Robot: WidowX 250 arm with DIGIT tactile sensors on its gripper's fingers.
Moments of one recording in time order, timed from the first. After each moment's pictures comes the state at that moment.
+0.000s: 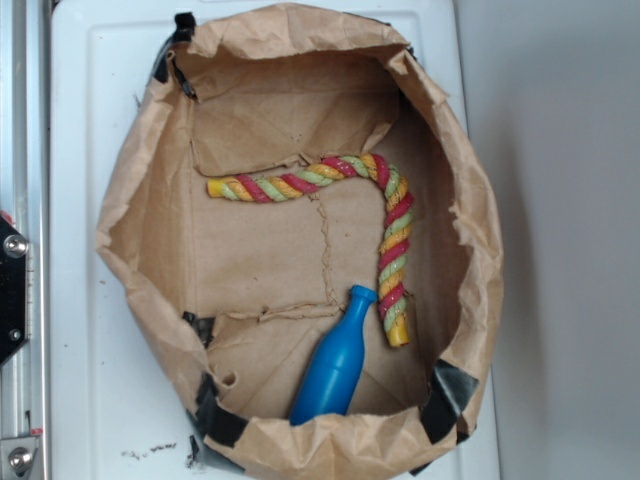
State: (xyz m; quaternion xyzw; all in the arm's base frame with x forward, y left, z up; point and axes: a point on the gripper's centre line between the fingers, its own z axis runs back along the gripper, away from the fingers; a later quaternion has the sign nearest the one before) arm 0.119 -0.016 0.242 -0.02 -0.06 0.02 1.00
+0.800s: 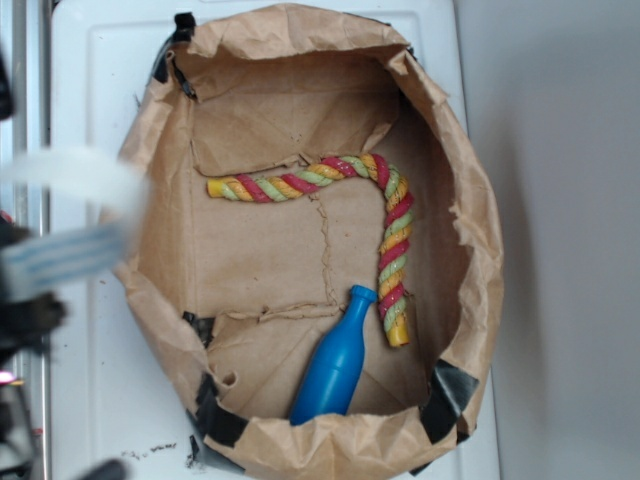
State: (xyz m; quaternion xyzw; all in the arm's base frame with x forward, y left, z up) arm 0.175 -0.029 0.224 0.01 -0.01 0.10 1.00
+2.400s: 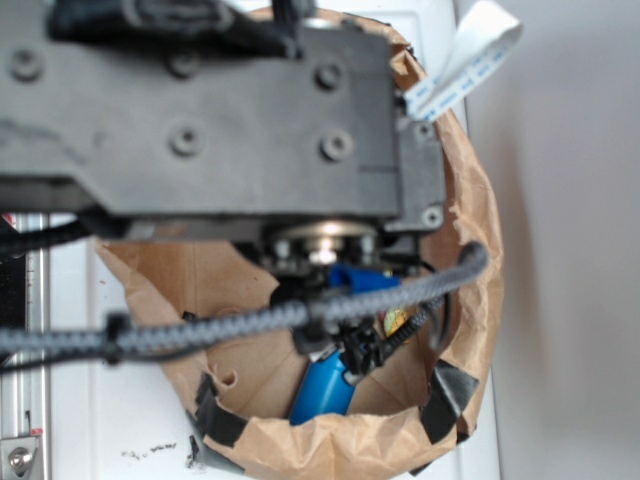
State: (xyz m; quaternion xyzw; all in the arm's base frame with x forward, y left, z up) arm 0.266 0.019 0.175 0.00 -0.06 0.32 0.95
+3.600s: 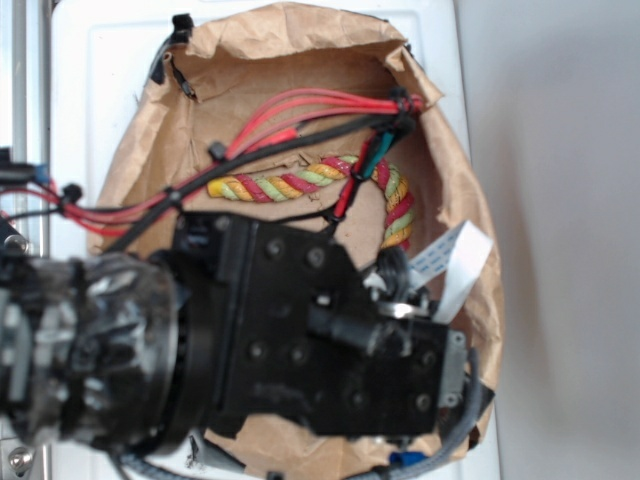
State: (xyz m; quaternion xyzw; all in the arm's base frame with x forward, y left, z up) arm 0.302 -0.050 0.095 -0.03 -0.06 0.40 0.91
